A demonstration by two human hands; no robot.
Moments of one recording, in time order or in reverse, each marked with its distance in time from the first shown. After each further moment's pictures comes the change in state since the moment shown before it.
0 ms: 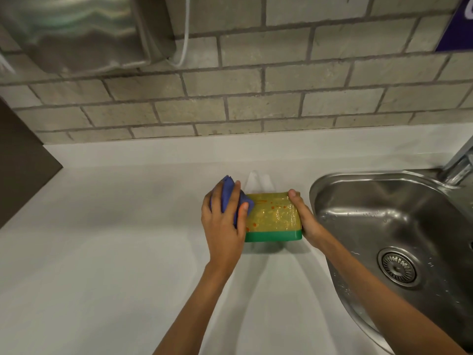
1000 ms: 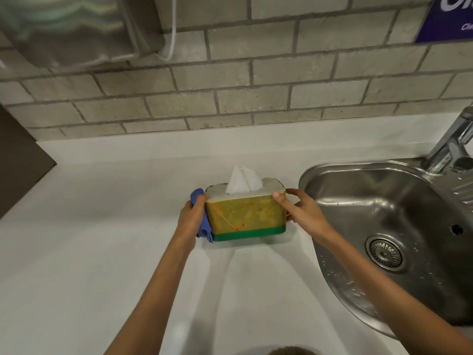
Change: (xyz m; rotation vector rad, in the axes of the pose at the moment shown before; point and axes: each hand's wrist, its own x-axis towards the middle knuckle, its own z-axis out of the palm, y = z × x) left_hand 0.023 -0.024 -0.030 -0.520 -0.369 -1.066; right_hand -0.048 -0.011 -0.007 -0.382 0.223 -0.094
